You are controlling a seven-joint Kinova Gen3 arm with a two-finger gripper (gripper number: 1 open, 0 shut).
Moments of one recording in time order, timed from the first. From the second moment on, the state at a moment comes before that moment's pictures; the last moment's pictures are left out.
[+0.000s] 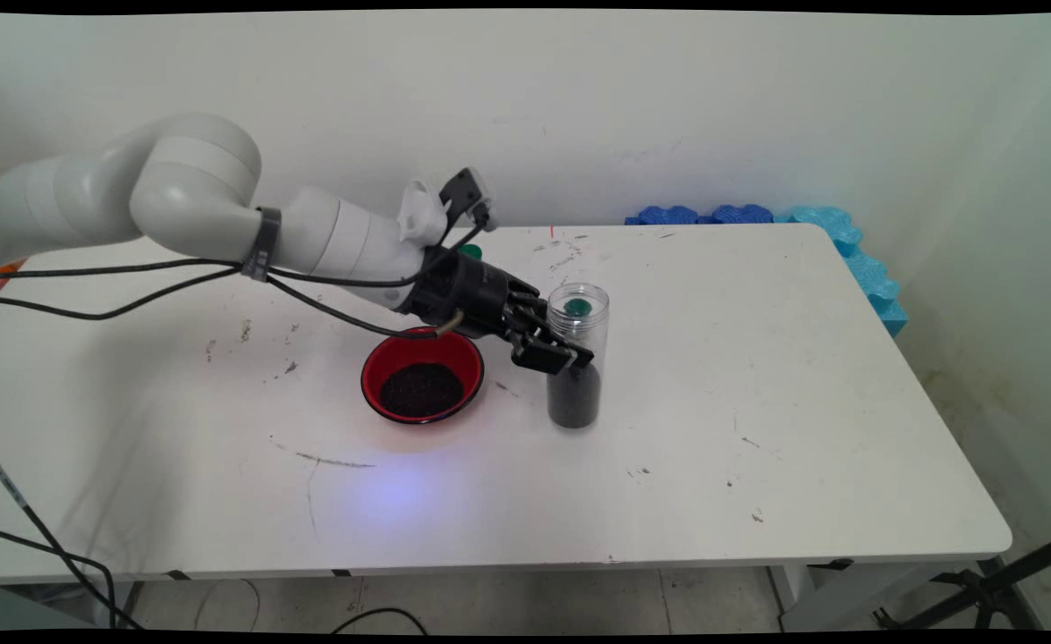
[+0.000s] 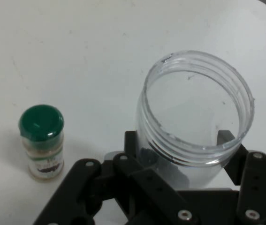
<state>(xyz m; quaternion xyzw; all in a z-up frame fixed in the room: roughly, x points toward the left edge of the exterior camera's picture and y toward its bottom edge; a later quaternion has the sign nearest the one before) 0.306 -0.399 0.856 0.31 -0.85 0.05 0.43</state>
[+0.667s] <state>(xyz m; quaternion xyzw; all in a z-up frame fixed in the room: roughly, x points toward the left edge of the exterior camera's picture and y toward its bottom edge) 0.300 -0.395 0.838 0.31 -0.85 0.06 0.42</state>
